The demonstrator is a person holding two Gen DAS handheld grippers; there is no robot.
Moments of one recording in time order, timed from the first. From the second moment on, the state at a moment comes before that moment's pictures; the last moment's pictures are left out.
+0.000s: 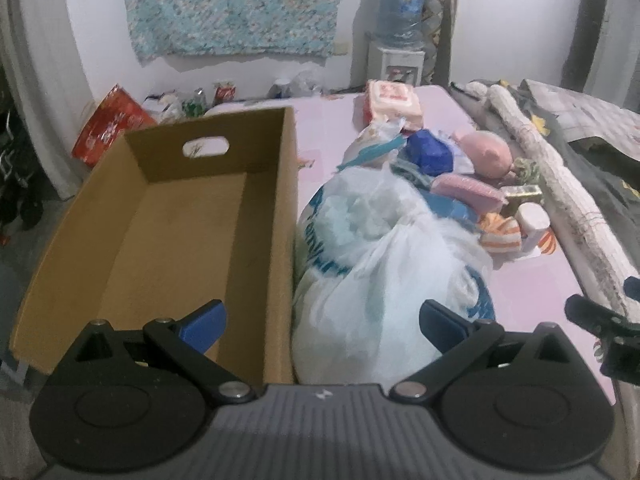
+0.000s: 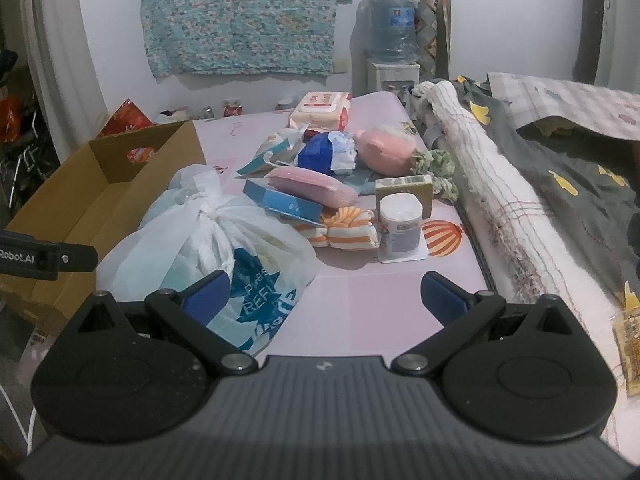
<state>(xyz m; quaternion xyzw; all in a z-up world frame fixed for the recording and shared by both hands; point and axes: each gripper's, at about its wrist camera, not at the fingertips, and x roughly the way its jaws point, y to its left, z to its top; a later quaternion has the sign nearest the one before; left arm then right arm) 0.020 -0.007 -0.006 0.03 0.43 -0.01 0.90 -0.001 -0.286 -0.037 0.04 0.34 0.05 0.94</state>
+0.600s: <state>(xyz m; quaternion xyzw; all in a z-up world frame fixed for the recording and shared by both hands) 0.094 -0.105 0.011 0.13 0.33 -0.16 0.92 0.041 -0.381 -0.087 0.13 0.26 0.04 0.95</state>
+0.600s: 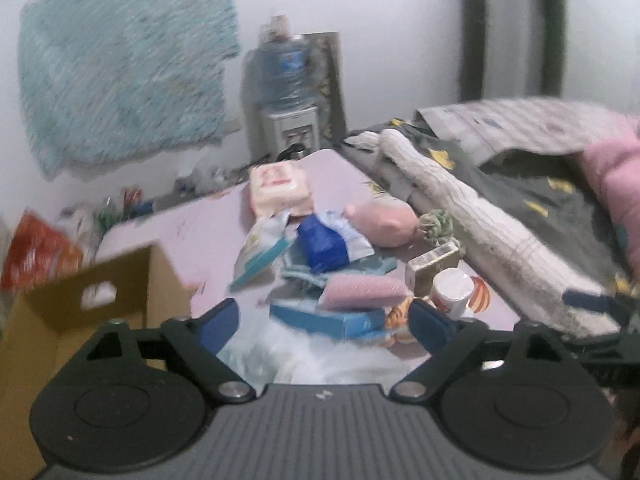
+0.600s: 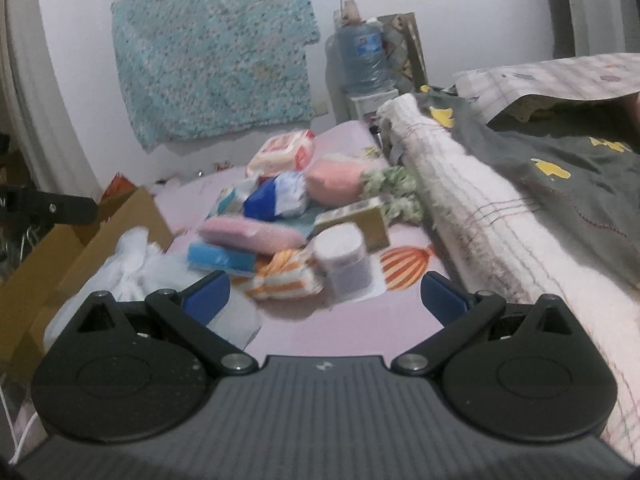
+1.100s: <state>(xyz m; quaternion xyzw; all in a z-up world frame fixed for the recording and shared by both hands) 0.180 -0.205 -0.054 0.30 0.42 -0.25 0.82 0.100 -0.398 -0.128 0.14 0.29 0.05 0.95</state>
